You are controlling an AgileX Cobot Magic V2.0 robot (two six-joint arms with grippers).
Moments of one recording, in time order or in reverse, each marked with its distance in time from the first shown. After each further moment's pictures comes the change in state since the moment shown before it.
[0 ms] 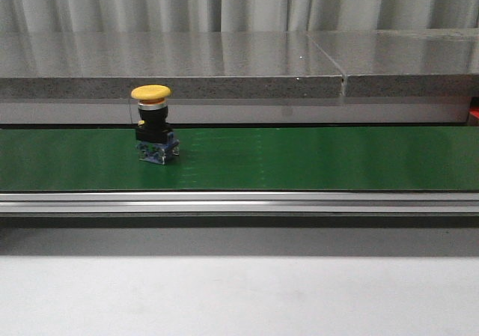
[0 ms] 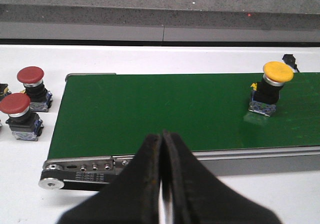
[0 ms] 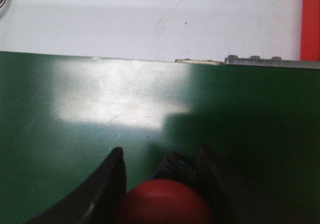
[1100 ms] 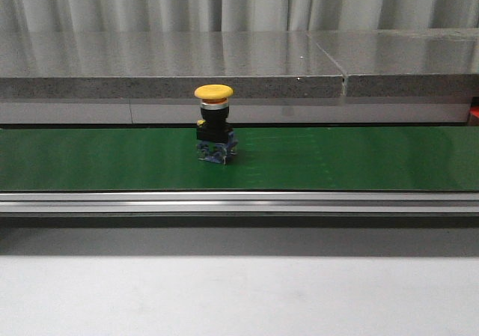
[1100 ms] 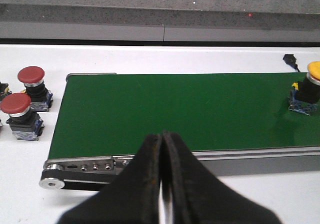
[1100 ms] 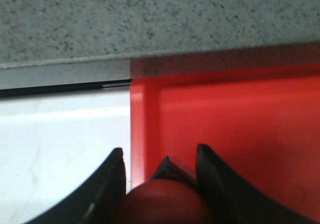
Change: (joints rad) left arm 0.000 0.000 0.000 -0.001 0.000 0.000; right arm -0.198 0.535 -0.707 0.000 0.032 0.008
